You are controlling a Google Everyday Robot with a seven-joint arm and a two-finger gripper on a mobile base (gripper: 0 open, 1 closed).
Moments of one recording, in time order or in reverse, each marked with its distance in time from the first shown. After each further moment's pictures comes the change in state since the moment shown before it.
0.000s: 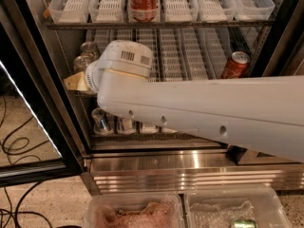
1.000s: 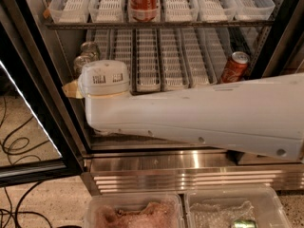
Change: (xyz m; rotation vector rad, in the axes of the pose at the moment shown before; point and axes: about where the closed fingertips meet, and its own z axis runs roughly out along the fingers) arm 0.009 0.011 0.019 0.088 -0.037 -0.096
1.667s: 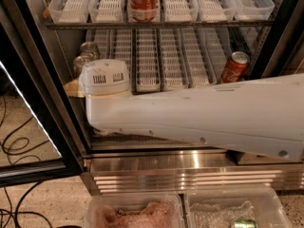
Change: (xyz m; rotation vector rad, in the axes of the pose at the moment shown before) arm -0.005 -0.002 -0.001 0.011 -0.018 -0.040
